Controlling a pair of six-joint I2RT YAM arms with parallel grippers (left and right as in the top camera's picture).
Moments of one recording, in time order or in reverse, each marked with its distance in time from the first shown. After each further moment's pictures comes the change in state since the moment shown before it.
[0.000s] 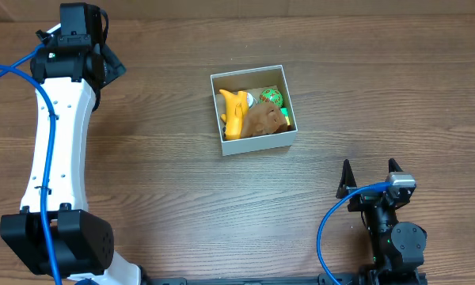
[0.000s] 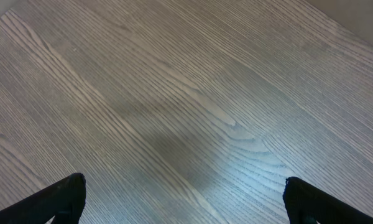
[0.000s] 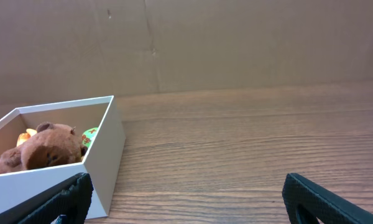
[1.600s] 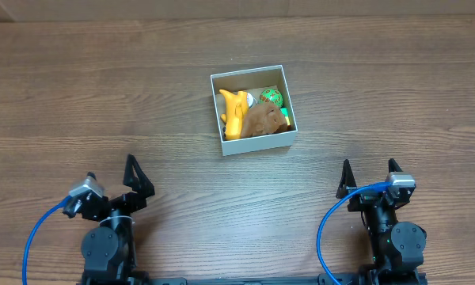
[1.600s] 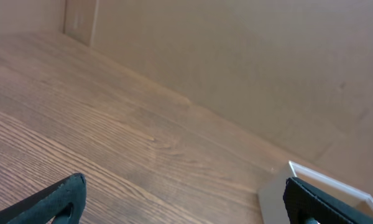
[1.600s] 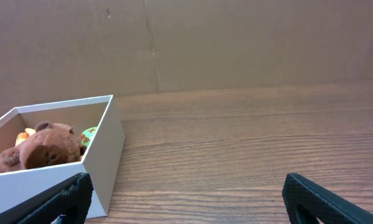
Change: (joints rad) left arm -0.111 -1.650 -1.601 0.923 0.142 0.149; right arm 0.000 -0.001 -0.003 0.000 0.002 -0.001
